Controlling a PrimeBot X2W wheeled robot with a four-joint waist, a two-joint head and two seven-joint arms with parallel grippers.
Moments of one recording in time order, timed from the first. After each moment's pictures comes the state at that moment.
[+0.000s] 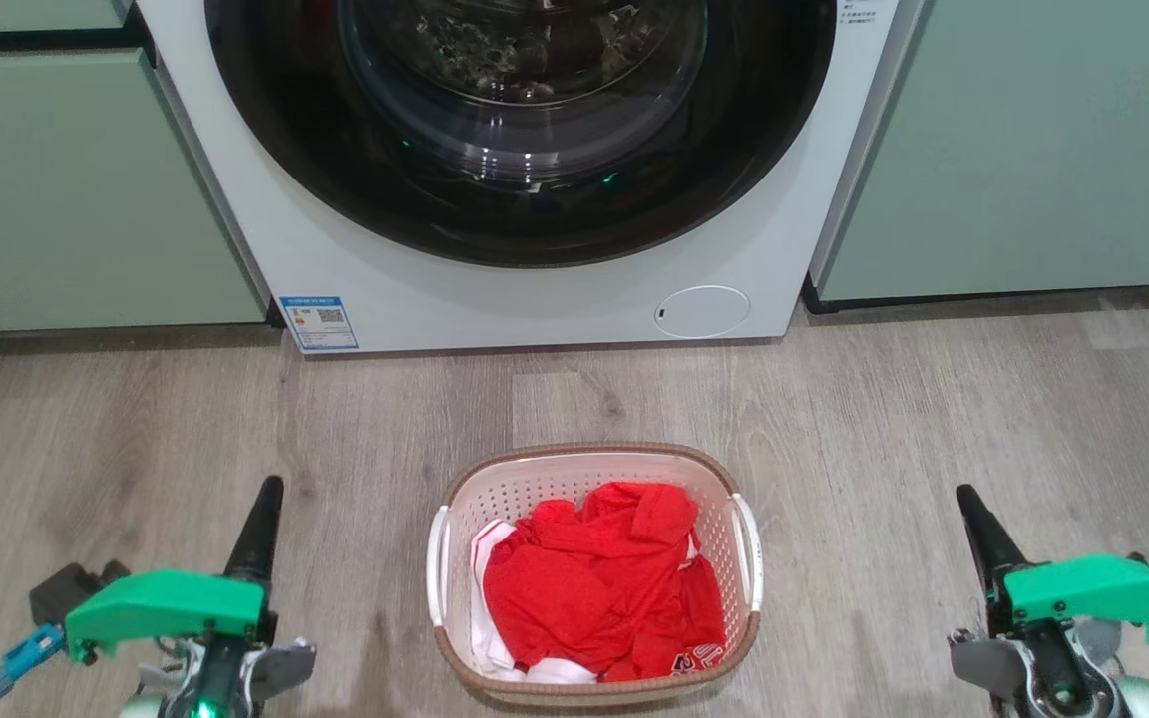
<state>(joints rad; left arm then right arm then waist) -0.02 0.07 -0.06 0.26 -1.35 -0.06 0.00 -0.03 -0.06 -0.04 0.28 1.37 0.12 0.01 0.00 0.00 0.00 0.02</state>
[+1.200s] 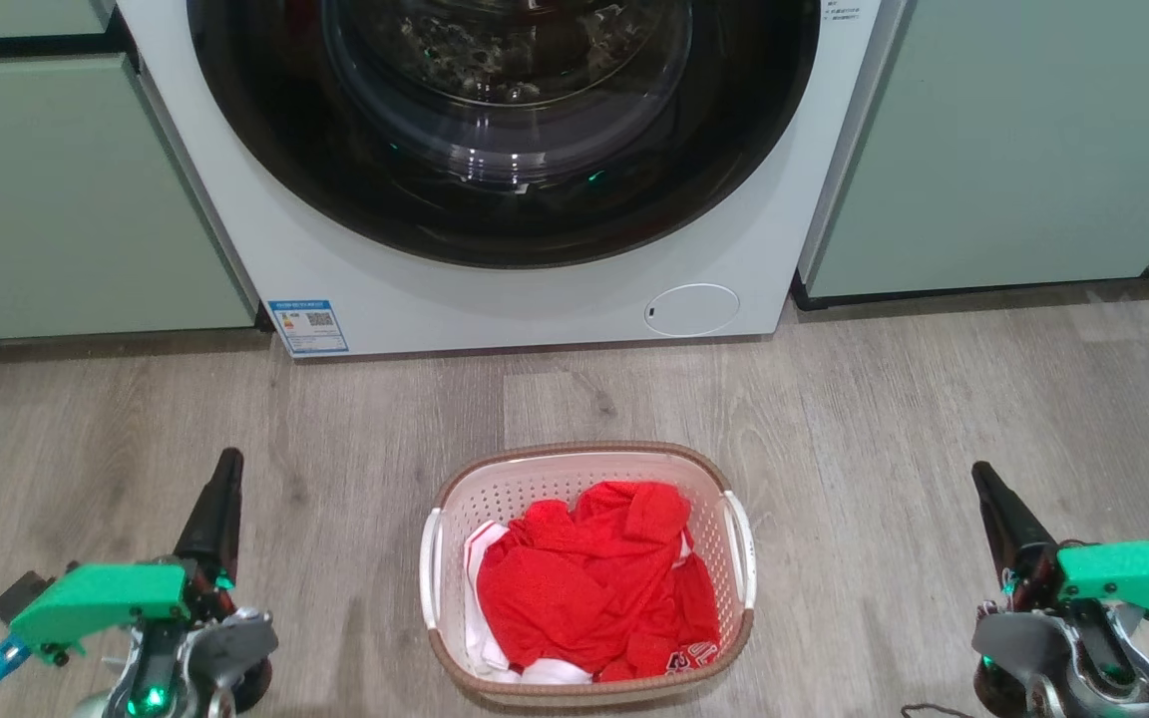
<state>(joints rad) -0.05 0.07 0.04 0.27 -1.64 -0.12 0.08 -0.06 -0.06 -0.11 0.28 1.62 0.12 0.09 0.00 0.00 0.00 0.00</state>
